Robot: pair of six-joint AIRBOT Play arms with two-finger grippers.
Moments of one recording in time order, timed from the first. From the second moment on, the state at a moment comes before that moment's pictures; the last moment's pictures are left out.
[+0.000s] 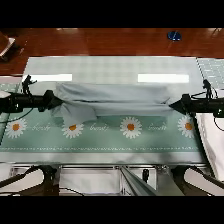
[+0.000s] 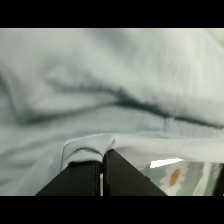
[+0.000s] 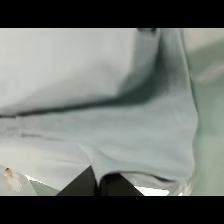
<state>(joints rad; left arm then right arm) 0.30 -1.32 0.84 0.65 -1.06 -1.18 -0.44 -1.24 0.79 -0.70 1.18 1.22</state>
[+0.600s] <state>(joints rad) 0.23 -1.77 1.34 0.61 -1.13 -1.26 -0.33 -1.59 1.14 -0.66 1.08 1.28</state>
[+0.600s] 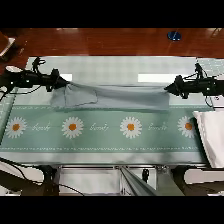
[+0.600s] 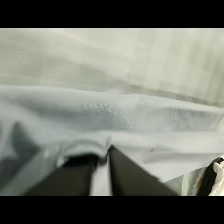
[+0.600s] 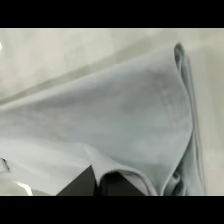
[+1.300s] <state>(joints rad) 0.46 -1.42 1.20 0.79 -1.17 -1.31 -0.51 -1.52 1.16 -0.87 1.17 1.32</state>
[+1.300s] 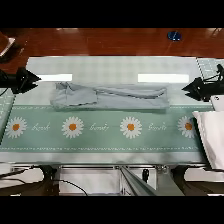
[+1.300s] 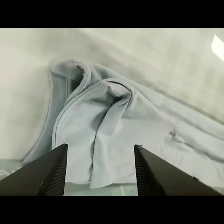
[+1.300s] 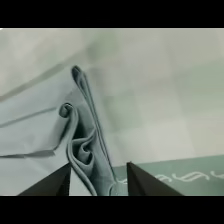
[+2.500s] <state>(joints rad) -0.06 -1.10 0.79 0.71 -0.78 -1.27 -0.26 -1.47 1.09 -0.78 1.15 1.24</state>
